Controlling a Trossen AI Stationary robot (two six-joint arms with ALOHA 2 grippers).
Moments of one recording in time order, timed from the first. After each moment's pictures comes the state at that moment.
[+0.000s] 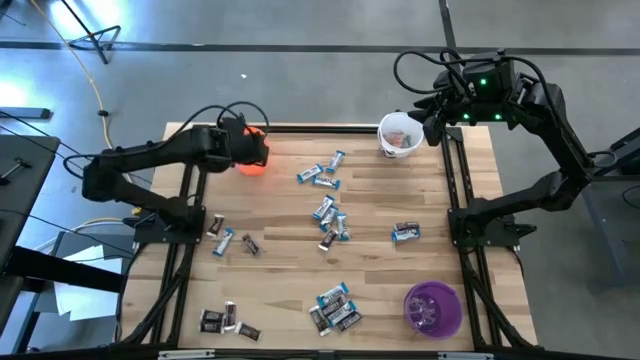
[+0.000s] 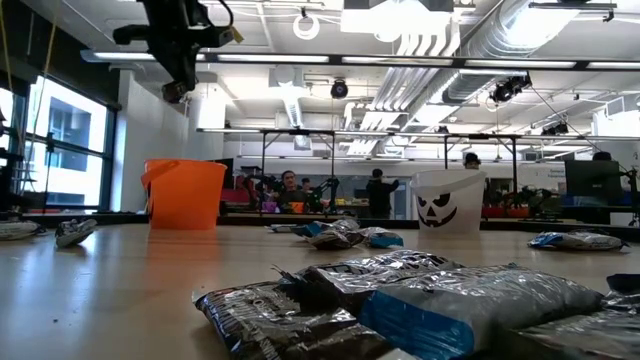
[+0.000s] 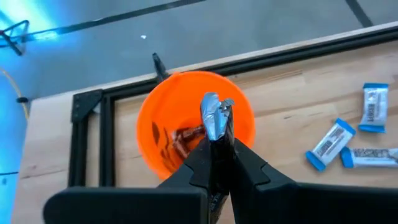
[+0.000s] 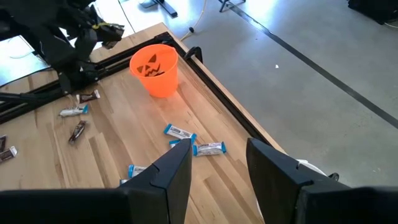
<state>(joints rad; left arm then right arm) 0.24 1.29 1.30 -1.28 -0.73 -1.00 -0.51 1.27 1.94 -1.26 -0.01 0.08</state>
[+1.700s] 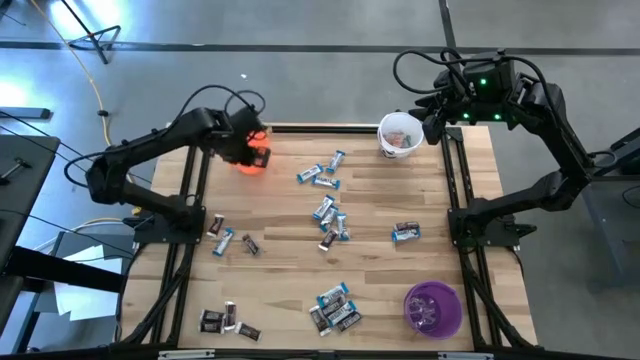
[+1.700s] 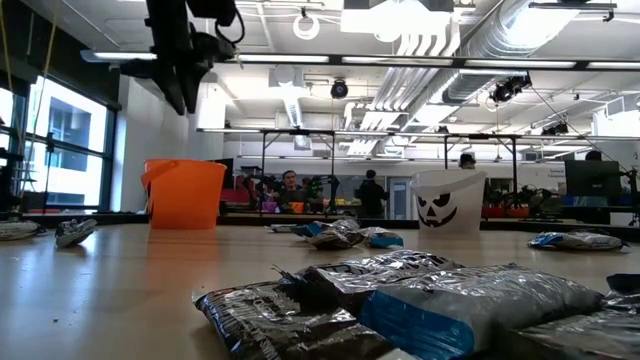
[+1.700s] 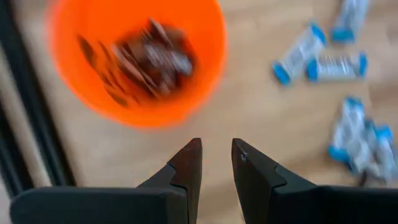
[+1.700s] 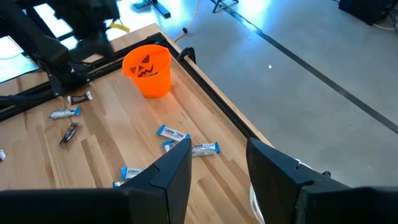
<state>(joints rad) 0.52 1.33 1.30 -1.26 -0.12 -0.77 -0.51 1.27 1.94 -1.26 0.02 0.08</state>
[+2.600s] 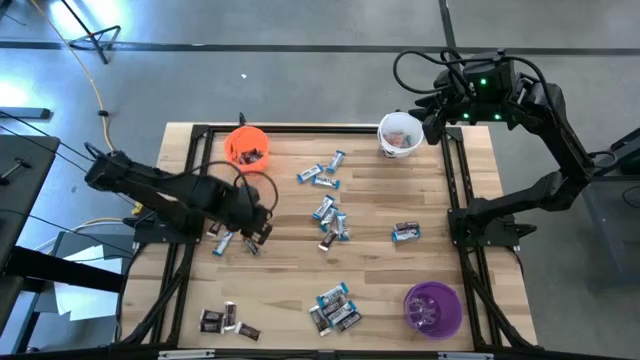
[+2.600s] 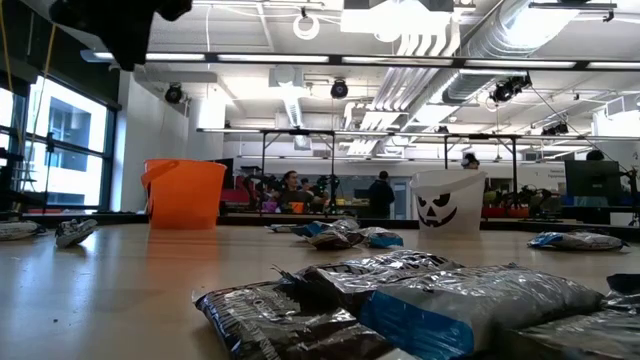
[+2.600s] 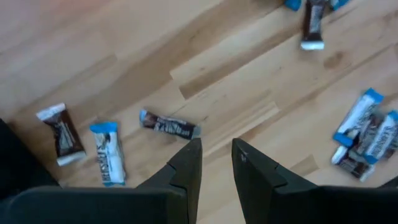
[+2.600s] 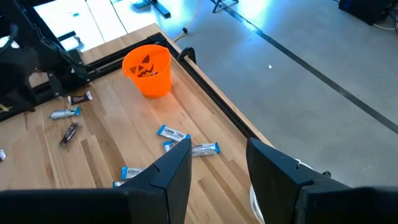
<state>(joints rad) -0.26 1.33 1.27 -1.28 -0.13 -1.29 -0.51 1.27 1.94 -1.26 0.02 0.08</state>
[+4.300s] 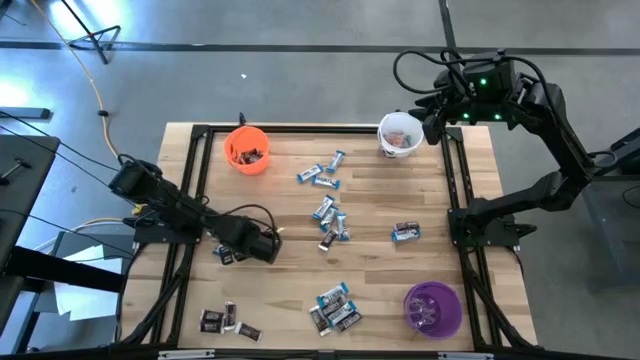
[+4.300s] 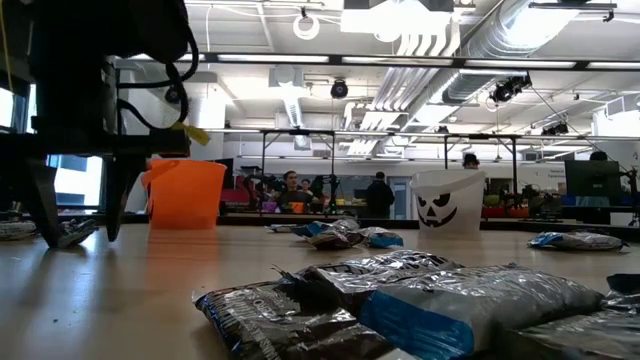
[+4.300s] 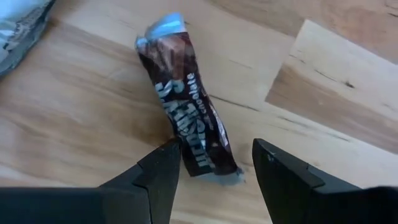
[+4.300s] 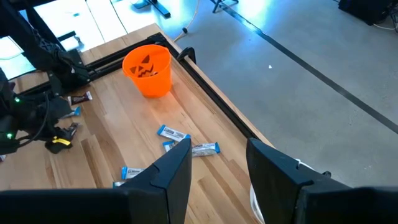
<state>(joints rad) -0.37 1.59 0.80 -0.71 -0.11 -2.31 -0.51 1.27 1.94 -1.26 0.02 0.08</state>
